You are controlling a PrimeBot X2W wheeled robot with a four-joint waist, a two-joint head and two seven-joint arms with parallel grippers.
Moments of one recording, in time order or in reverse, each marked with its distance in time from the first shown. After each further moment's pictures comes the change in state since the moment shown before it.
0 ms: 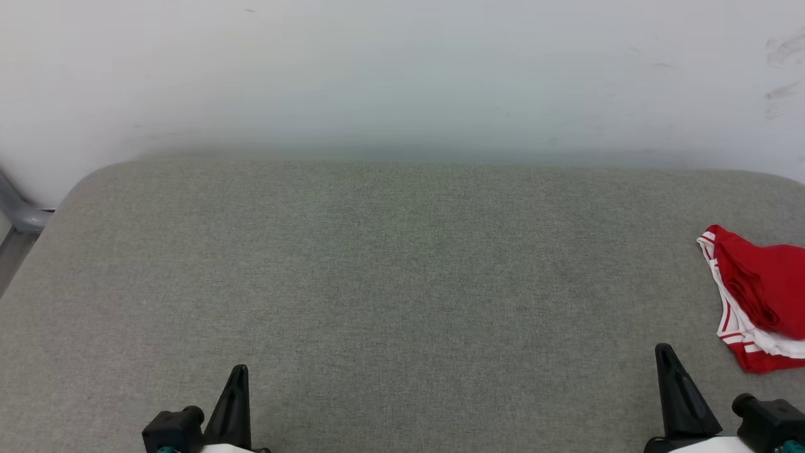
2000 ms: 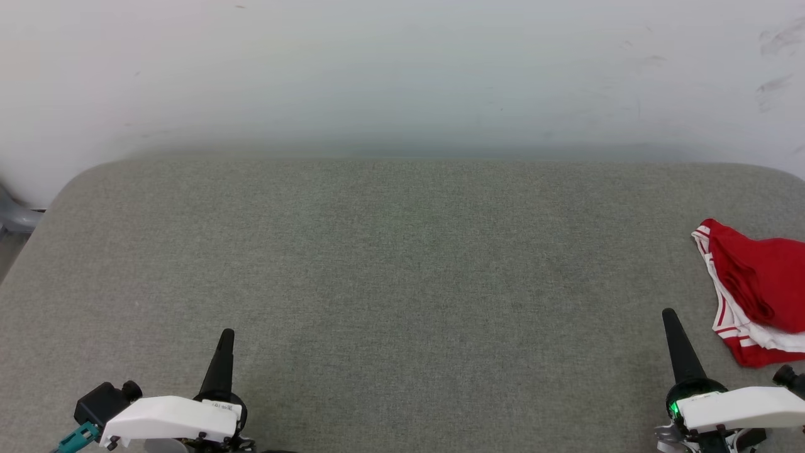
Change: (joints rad) left arm -0.135 -0.004 0.083 0.054 -0.906 -0.059 0.211; right arm -0.141 -0.016 -0.006 0.104 0.917 0.000 0.185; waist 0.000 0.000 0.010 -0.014
